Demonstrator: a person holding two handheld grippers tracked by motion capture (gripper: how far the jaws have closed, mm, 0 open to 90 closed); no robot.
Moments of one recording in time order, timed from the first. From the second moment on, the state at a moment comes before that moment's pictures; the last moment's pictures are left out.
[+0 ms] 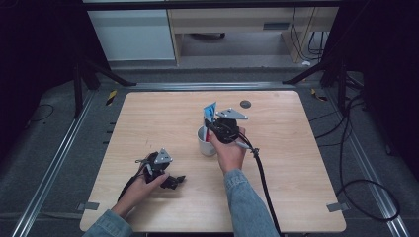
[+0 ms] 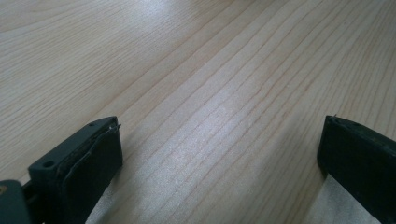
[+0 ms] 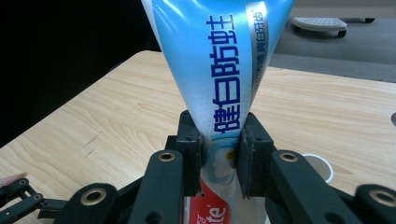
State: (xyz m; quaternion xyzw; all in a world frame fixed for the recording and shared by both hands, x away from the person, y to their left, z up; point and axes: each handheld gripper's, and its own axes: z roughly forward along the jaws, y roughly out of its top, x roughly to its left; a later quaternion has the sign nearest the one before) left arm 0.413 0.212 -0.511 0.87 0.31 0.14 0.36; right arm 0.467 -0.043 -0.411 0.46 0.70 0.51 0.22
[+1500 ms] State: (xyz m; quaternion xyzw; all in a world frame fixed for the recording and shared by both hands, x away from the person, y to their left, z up) left arm 0.413 0.212 -0.511 0.87 0.31 0.14 0.36; right arm 0.474 -0.065 -0.410 0.49 0.70 0.48 0.21
